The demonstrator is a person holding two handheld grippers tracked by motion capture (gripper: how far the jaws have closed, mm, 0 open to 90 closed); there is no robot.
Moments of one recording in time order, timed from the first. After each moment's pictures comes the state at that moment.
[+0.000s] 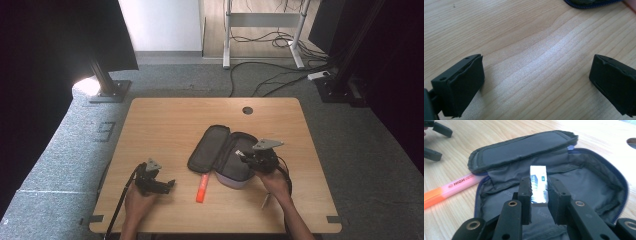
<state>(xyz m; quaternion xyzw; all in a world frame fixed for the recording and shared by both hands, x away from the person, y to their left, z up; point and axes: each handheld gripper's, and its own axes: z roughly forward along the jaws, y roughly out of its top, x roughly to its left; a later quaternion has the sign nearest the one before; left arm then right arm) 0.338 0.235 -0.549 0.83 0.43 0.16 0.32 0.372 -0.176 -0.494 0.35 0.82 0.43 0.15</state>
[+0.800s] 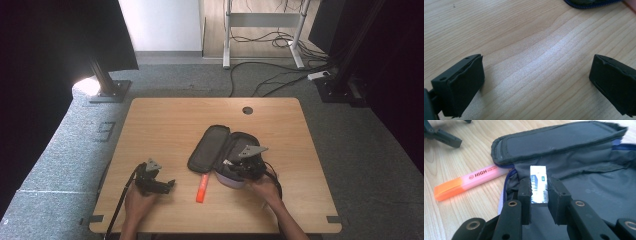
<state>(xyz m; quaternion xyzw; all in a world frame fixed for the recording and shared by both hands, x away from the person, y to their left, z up) 0.338 0.235 -0.549 0.83 0.43 0.16 0.31 0.364 -0.141 -0.511 0.31 0.85 0.42 0.11</state>
